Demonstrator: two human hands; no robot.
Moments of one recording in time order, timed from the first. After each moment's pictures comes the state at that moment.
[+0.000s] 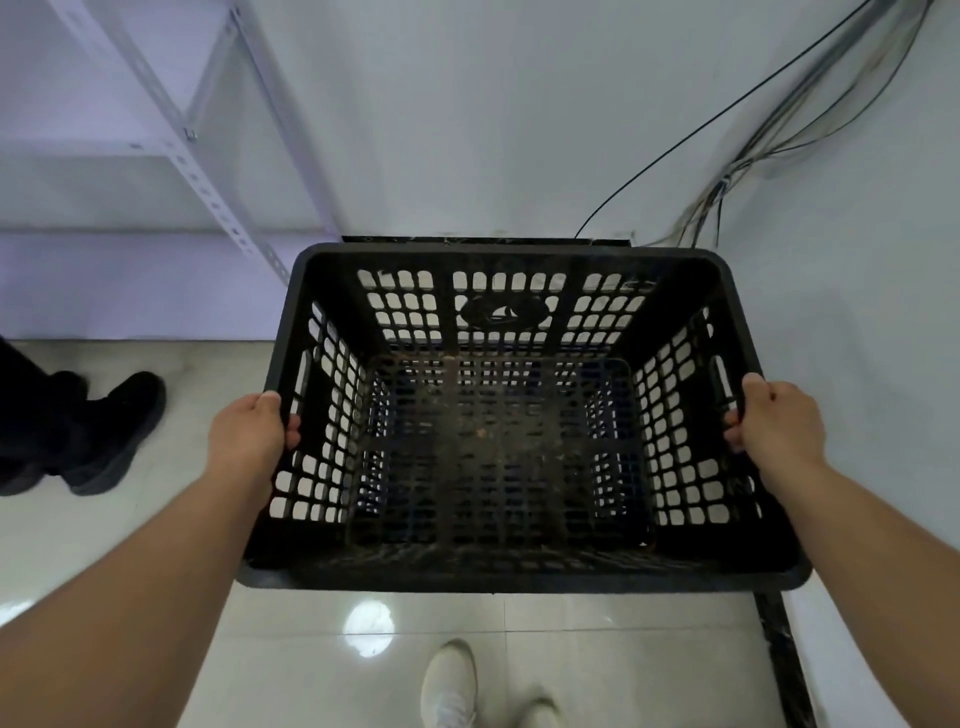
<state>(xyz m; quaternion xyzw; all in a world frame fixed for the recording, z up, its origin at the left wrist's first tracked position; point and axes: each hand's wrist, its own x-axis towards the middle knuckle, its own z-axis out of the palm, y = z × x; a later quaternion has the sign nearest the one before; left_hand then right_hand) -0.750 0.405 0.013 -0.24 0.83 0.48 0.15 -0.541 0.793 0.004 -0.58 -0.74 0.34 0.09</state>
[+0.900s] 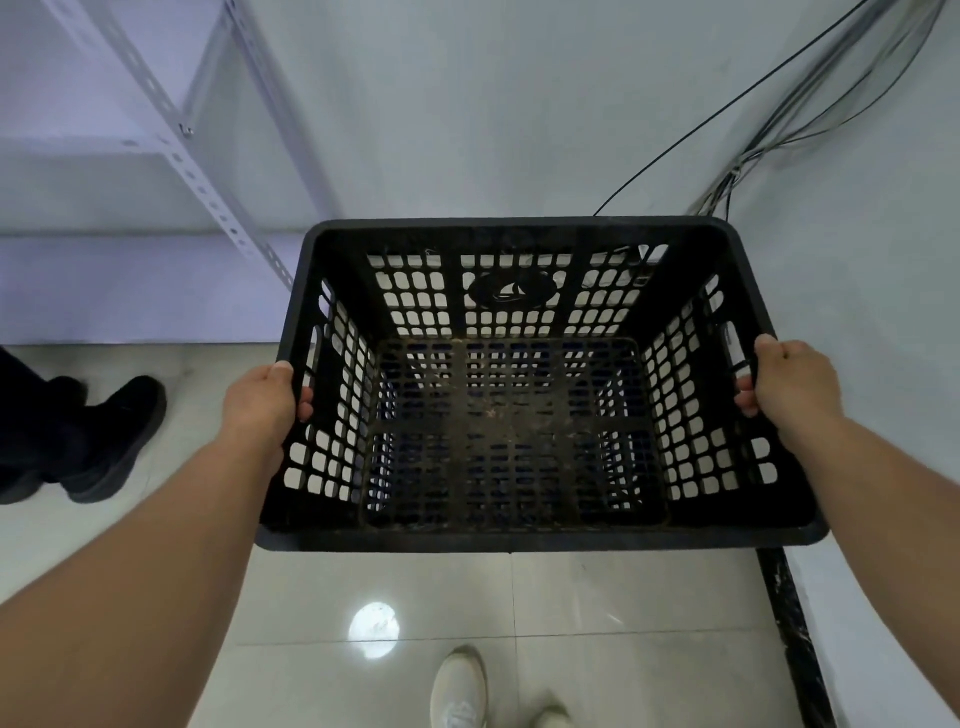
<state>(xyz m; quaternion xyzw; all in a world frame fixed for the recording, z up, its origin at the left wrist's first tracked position) -0.781 0.420 0.008 -0.24 0.81 0.51 0.18 -0.576 0.810 0.009 -0.58 -0.72 0.37 0.09</state>
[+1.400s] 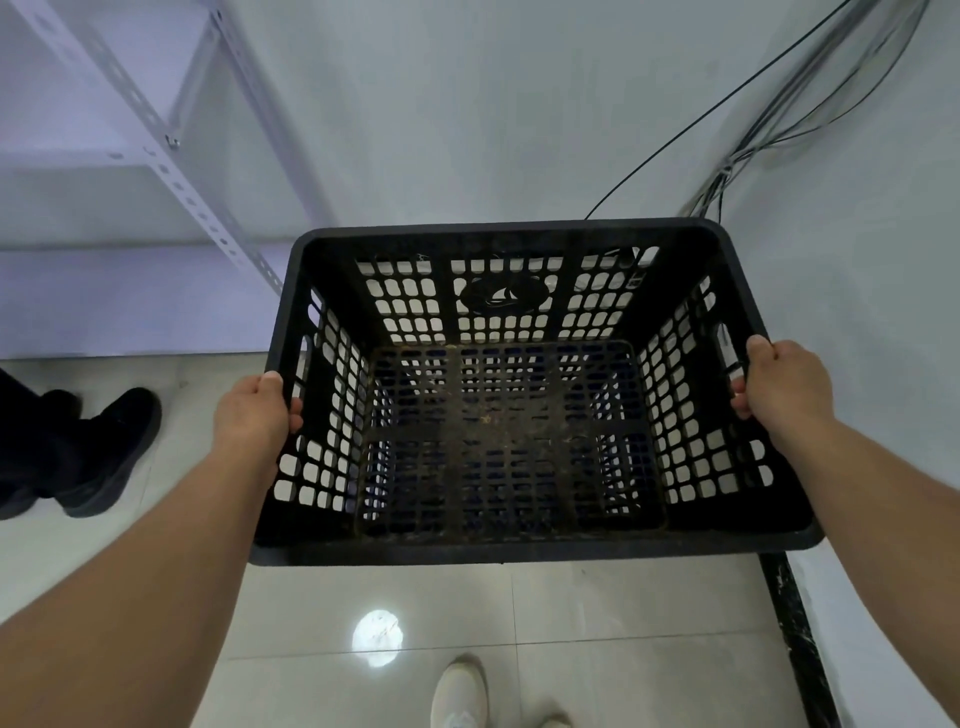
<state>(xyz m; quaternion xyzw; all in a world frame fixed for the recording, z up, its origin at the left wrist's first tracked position) -0.781 0.421 -0.002 -0.22 0.83 0.48 0.16 -0.575 0.815 0.002 -0.58 -0.74 0.33 0.07</state>
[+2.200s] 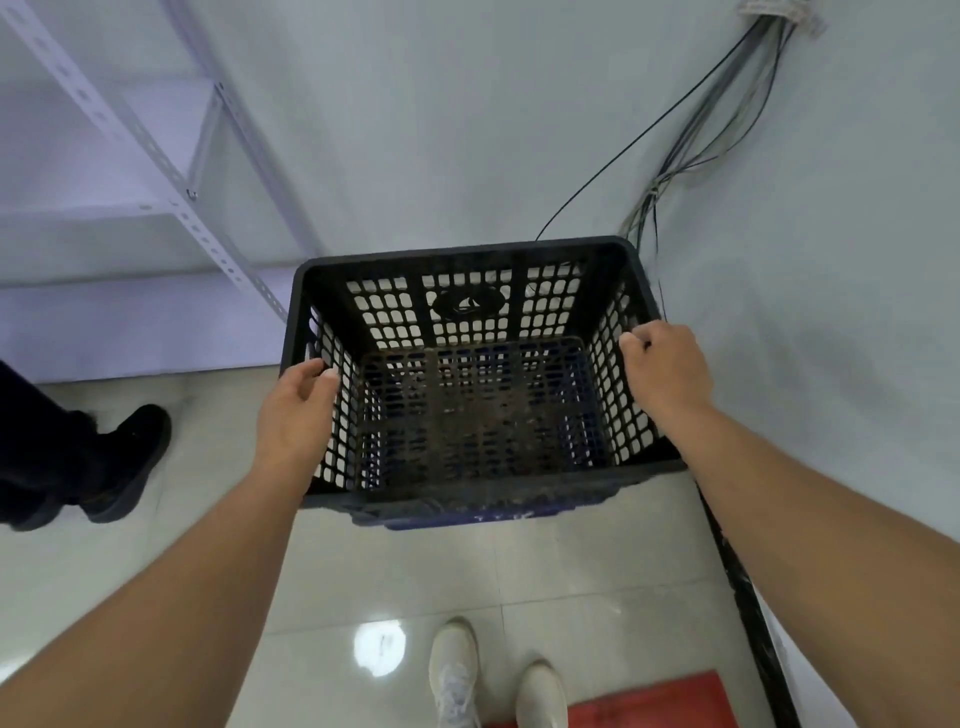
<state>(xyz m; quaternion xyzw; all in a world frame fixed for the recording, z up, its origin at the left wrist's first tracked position) -0.690 0.439 0.104 -0.05 0.86 0.47 0.16 -0.551 0.737 0.098 -0.44 -0.86 0.24 0.08</state>
